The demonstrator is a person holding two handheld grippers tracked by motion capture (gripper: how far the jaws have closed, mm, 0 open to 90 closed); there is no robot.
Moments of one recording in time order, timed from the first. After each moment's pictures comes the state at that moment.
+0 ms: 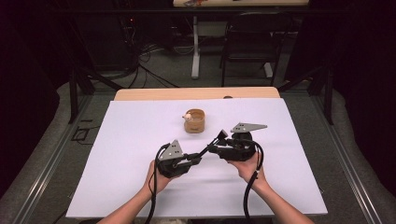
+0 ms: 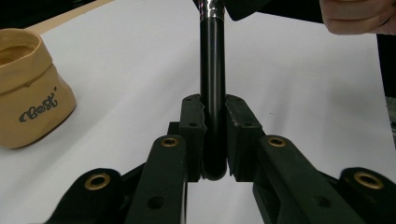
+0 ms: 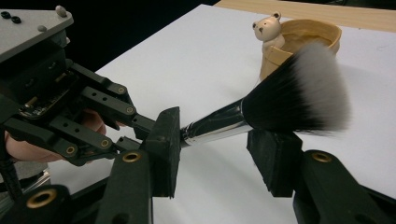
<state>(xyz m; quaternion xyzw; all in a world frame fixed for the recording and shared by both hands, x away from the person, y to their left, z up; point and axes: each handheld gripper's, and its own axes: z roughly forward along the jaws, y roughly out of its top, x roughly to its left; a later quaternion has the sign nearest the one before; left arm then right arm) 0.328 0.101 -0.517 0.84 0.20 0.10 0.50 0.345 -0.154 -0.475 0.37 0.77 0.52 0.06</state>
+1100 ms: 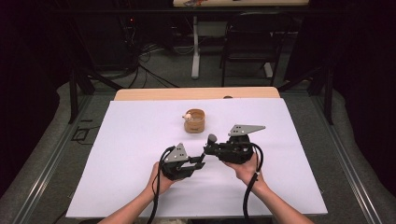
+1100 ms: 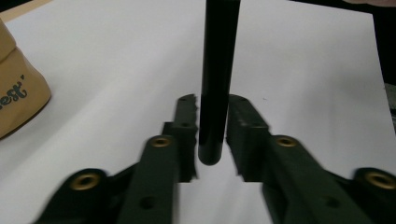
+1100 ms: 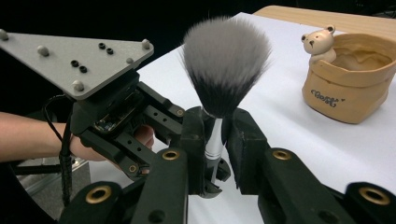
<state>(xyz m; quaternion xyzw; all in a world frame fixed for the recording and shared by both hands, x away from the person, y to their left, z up) 0.329 0.092 -0.529 0.85 0.19 0.08 0.48 0.337 -0.147 -0.468 0.31 0.78 0.55 0.03</state>
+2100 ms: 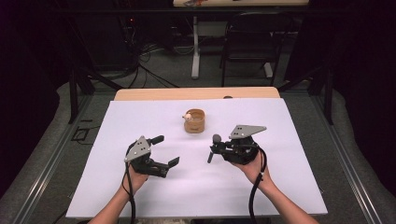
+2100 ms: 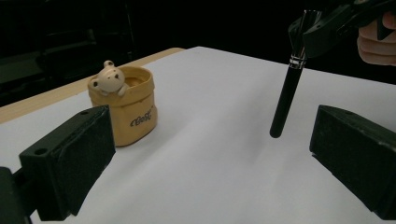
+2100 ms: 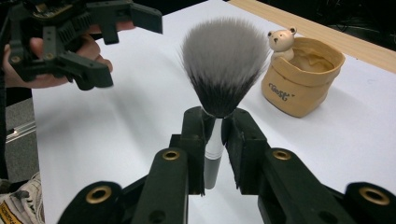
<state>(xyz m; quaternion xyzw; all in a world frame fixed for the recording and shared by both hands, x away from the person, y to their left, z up) 0.329 0.181 -0.514 0.75 0.24 0.17 0.59 0.333 -0.155 -0.460 0.28 0.82 0.49 0.11</state>
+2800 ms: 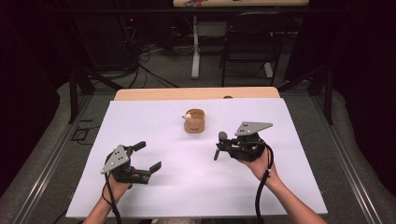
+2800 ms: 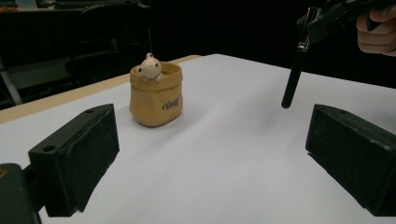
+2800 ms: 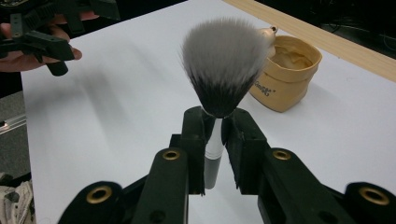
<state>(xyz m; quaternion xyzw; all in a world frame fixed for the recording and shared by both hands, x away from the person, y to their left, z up) 0.305 0.230 -0.524 0.73 0.26 0.19 0.60 0.337 -0.171 -0.452 0.28 0.82 0.48 0.12</state>
